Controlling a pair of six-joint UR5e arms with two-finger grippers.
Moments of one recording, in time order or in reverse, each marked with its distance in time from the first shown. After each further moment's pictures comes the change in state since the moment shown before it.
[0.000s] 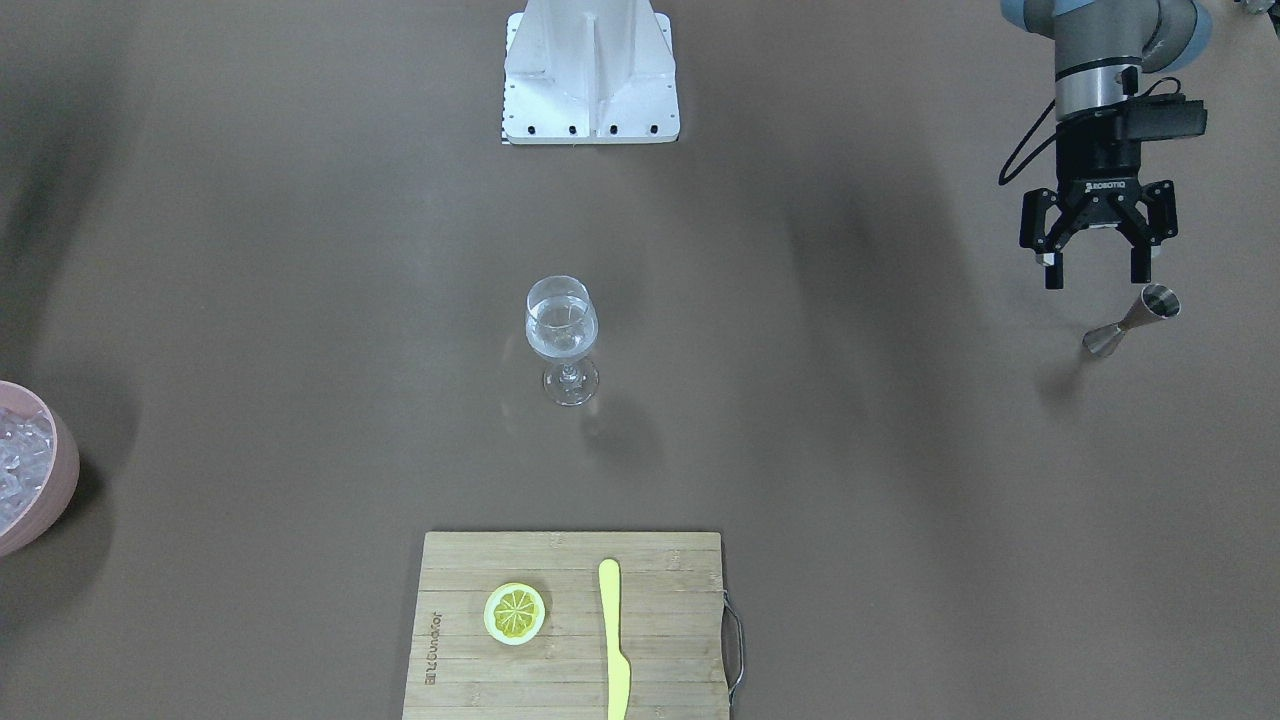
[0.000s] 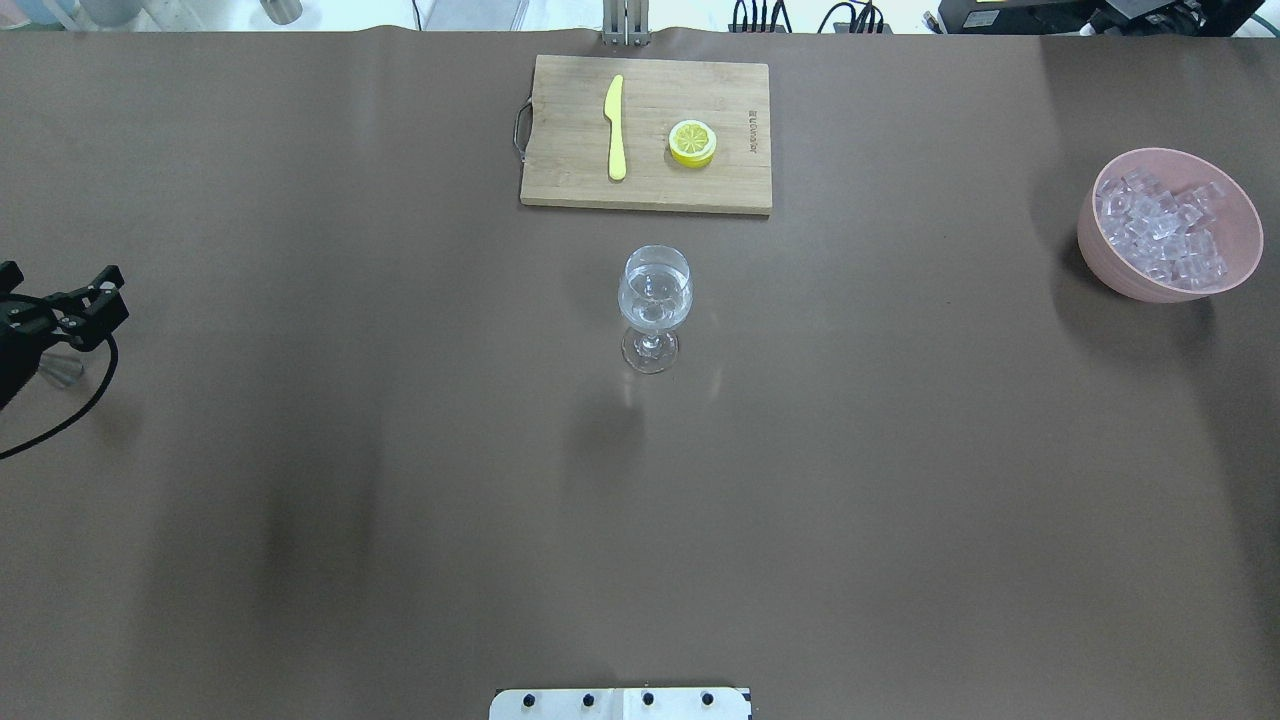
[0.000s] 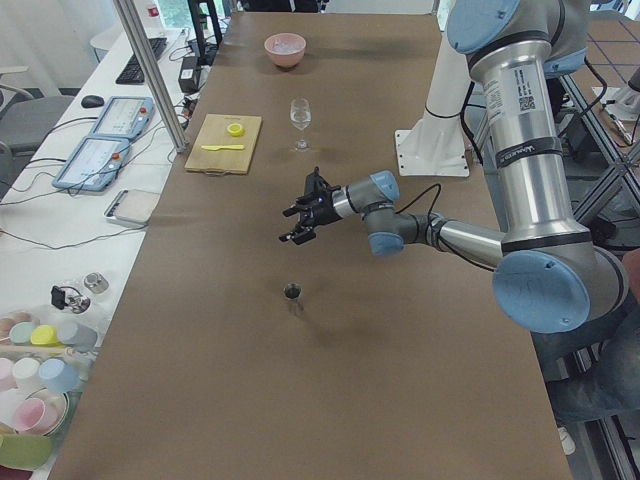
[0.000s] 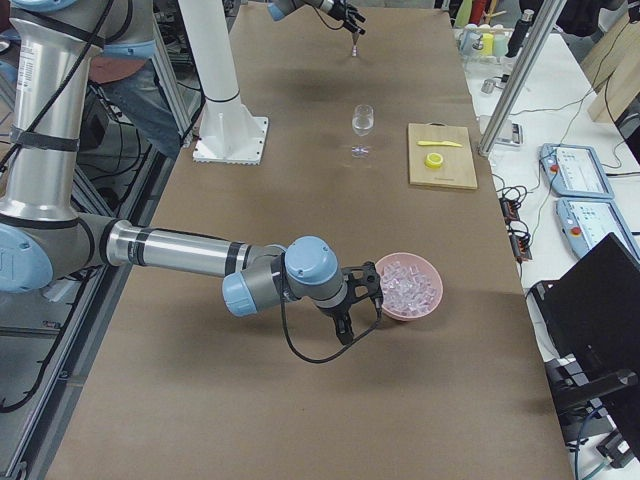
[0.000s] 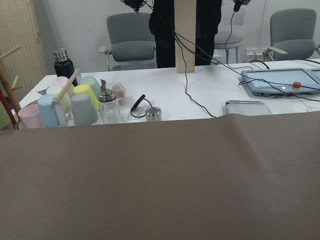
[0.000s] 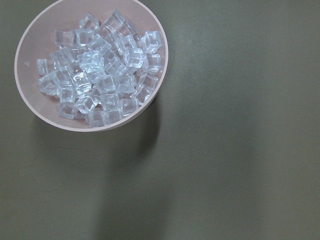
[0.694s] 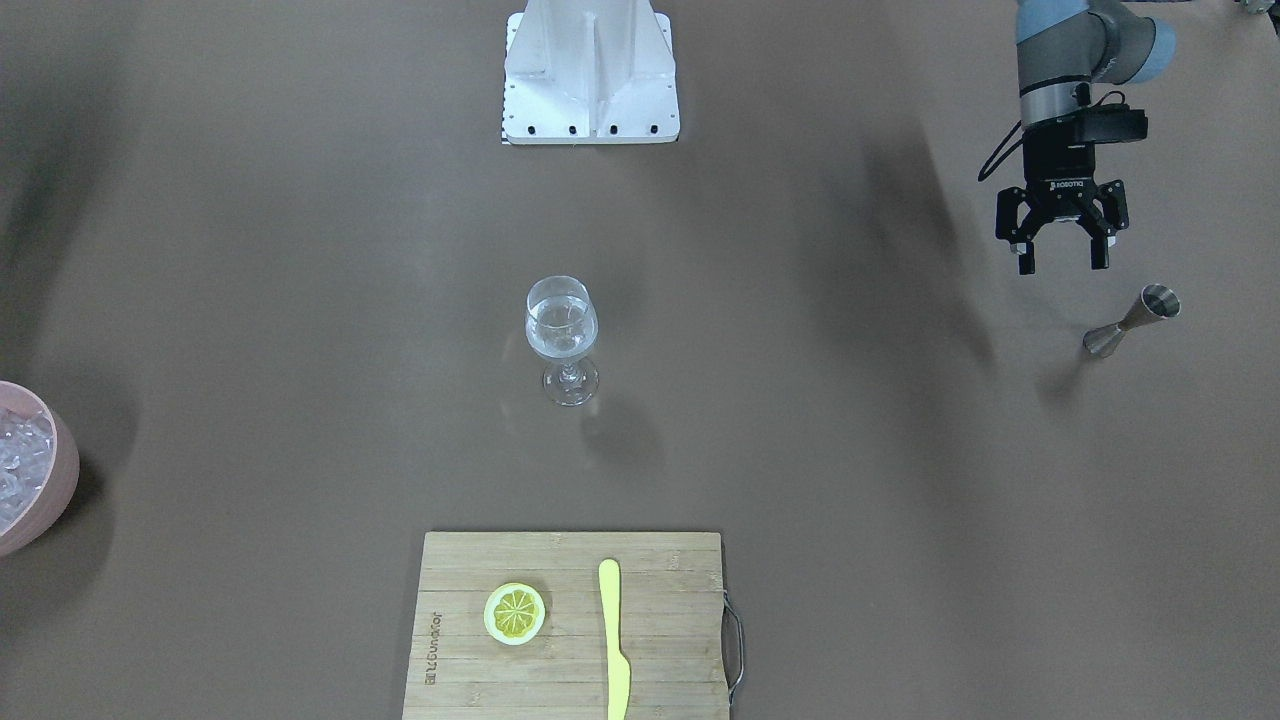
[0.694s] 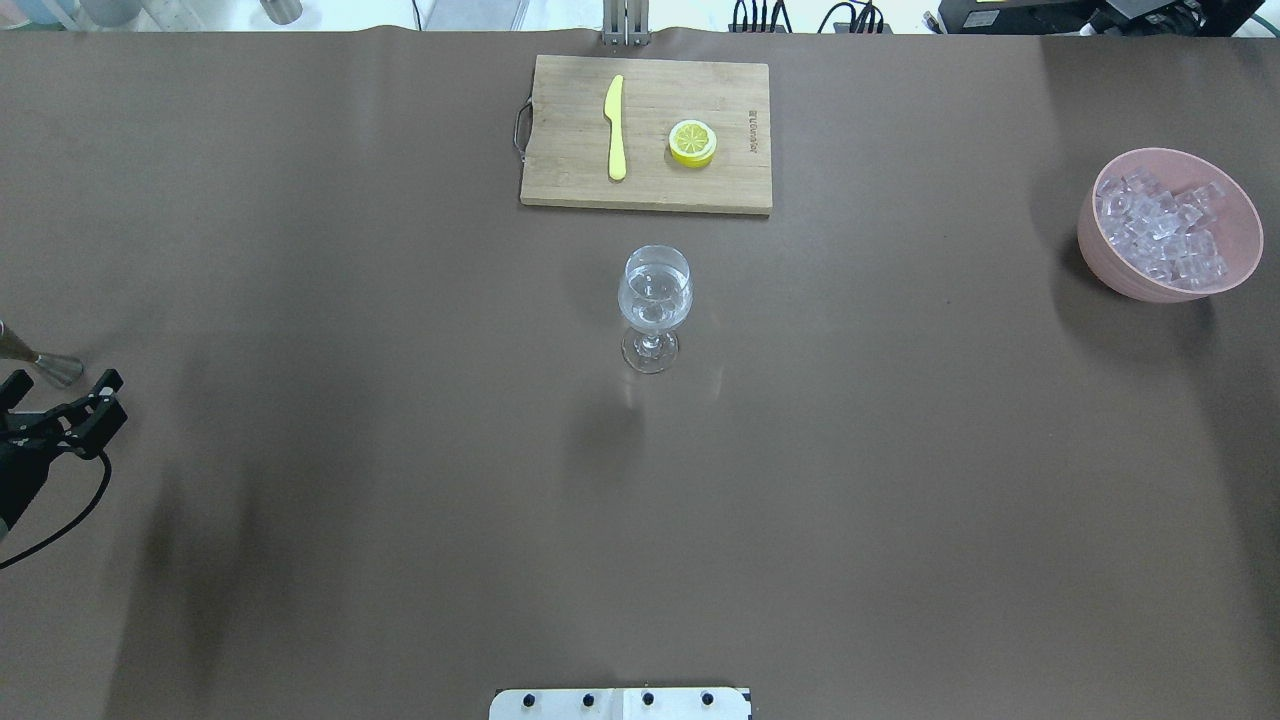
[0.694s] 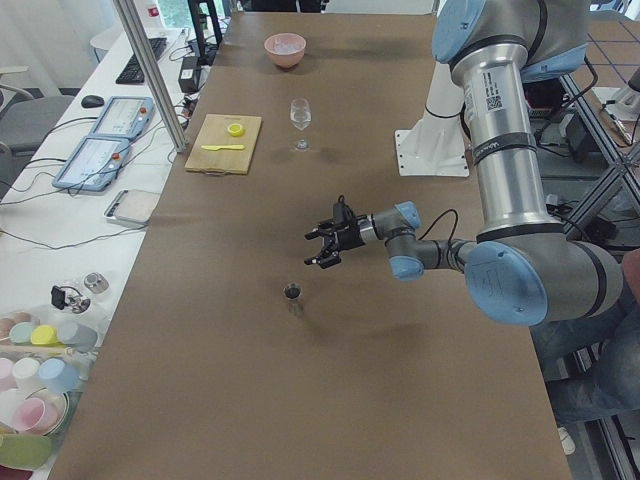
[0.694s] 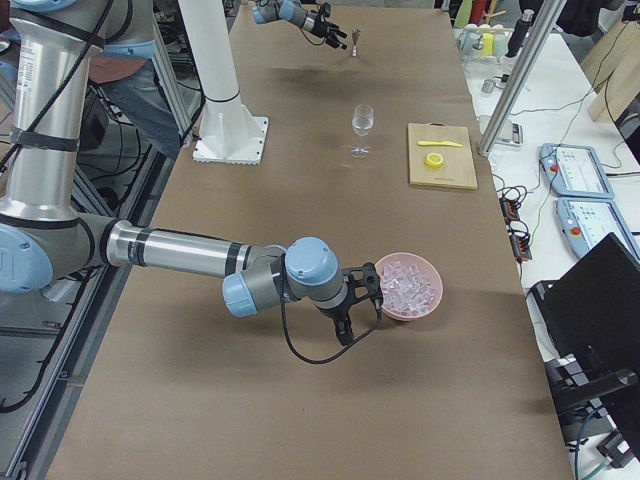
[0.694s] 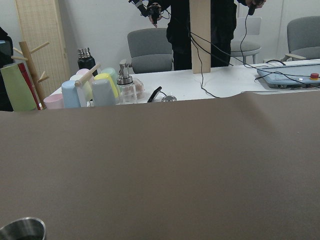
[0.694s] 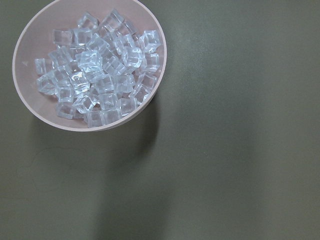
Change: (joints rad) left arm 0.267 0.096 0.197 -0.203 0.245 -0.229; right arm 0.000 0.002 -0.003 0.000 -0.001 0.000
